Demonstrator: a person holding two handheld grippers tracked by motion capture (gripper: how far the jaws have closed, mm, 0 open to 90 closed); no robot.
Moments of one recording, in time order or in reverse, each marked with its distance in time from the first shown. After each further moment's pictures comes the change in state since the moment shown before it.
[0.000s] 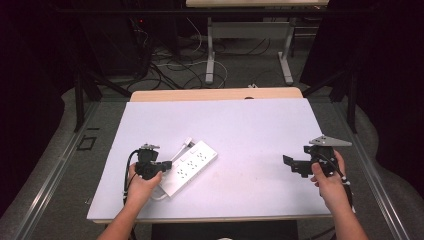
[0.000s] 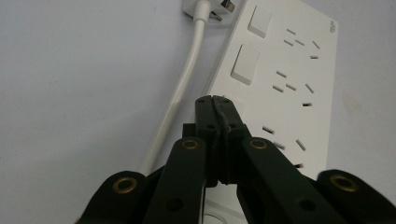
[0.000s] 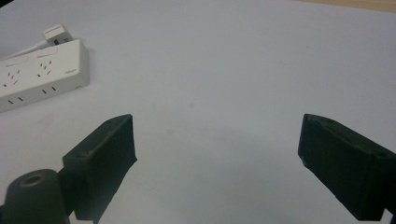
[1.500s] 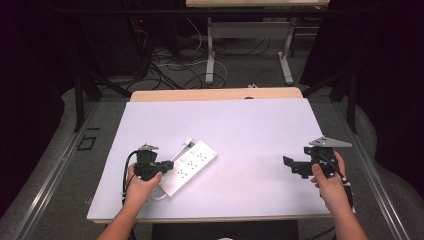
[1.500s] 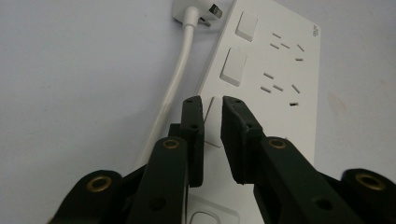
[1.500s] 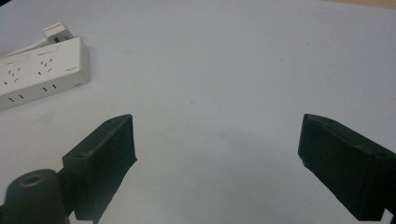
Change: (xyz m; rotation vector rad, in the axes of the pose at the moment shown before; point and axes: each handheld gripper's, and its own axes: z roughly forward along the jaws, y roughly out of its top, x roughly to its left) left arm 0.001 -0.003 -0.004 -0.020 -0.042 0.022; right arm 0.001 -0.002 -0.001 0.003 0.003 0.013
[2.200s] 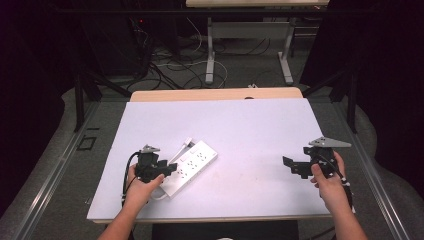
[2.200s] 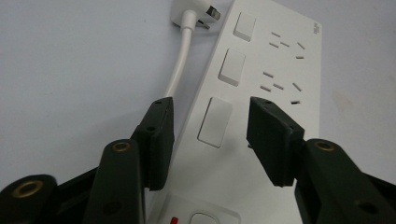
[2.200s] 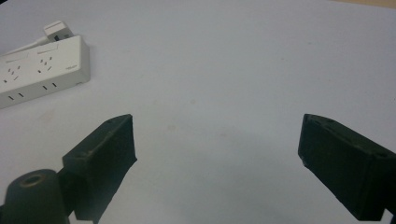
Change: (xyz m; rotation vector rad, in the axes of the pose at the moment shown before) left arm -0.006 -0.005 0.001 -0.043 0.046 0.044; right arm 0.000 0.000 0.000 0.009 0.003 -0.011
